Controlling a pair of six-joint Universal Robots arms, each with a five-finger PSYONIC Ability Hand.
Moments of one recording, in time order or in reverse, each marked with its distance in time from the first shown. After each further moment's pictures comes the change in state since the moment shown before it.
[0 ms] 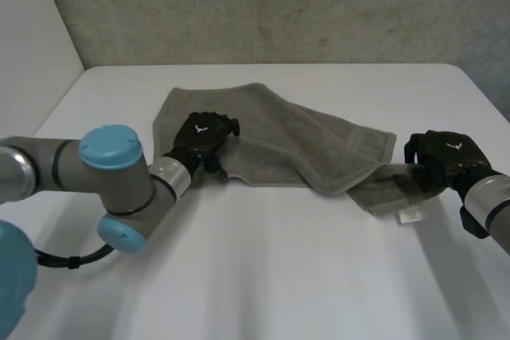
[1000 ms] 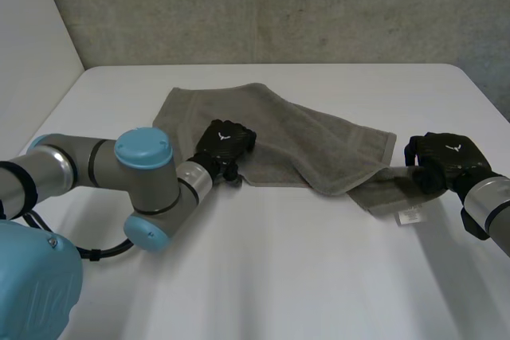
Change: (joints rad) left arm -0.072 -0.125 0.181 -0.098 -0.038 0.099; right arm -0.001 0.003 0.006 -0.003 0.001 -0.035; left_hand 0.209 0.206 0.214 0.205 0.208; right_hand 0.000 0.000 0.000 0.000 0.000
